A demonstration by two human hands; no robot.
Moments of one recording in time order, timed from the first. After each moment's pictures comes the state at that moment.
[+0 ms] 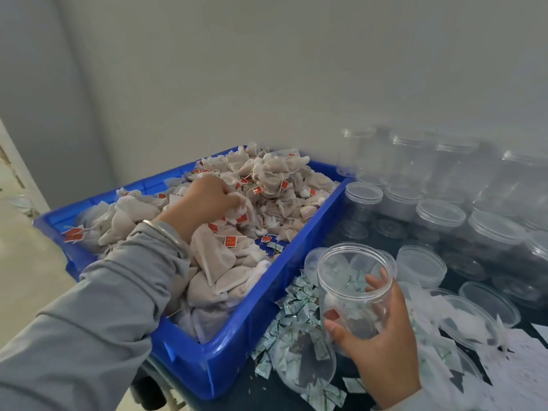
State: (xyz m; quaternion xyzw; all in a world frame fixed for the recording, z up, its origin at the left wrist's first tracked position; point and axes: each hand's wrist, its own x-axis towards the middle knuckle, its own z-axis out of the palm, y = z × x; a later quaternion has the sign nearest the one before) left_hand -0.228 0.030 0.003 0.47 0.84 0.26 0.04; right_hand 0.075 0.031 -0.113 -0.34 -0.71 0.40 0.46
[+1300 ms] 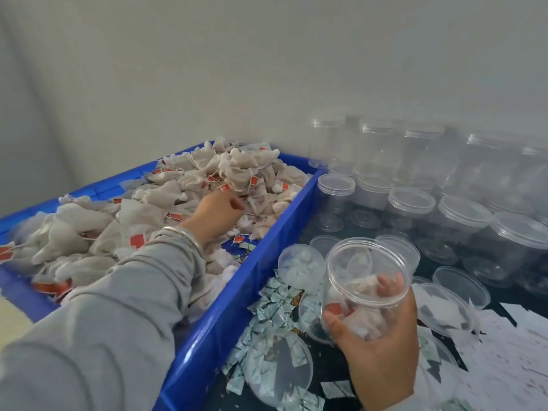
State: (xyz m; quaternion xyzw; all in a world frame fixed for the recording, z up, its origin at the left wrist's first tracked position) left_hand -0.200 0.096 -0.044 0.50 0.81 0.28 0.08; right_hand 0.085 0.044 -0.134 -0.38 -0.59 0.40 0.59
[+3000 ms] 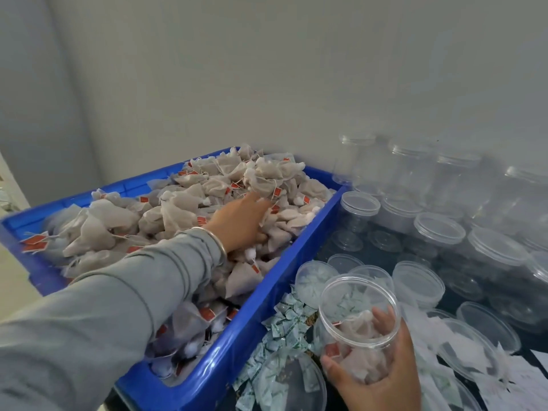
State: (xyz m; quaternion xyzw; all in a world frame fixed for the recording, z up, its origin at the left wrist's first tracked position) left_hand -0.213 0.096 -0.046 0.64 0.76 0.10 -0.09; right_hand 0.076 0.043 -0.142 -0.33 -0.67 0.40 0.53
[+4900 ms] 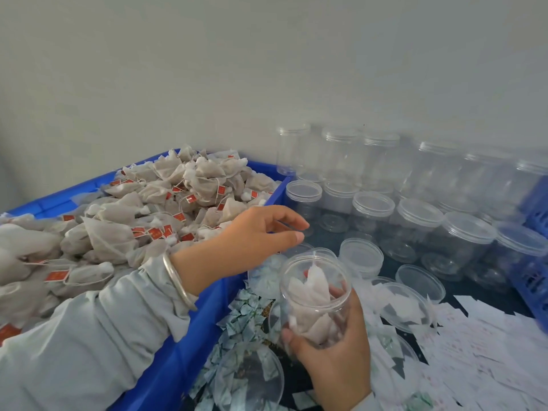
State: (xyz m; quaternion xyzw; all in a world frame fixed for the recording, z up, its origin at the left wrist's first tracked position) left_hand -0.086 0.064 -0.005 0.66 0.54 0.43 0.31; right_hand 0.077 0.044 -0.138 -0.36 -0.60 0.45 0.56
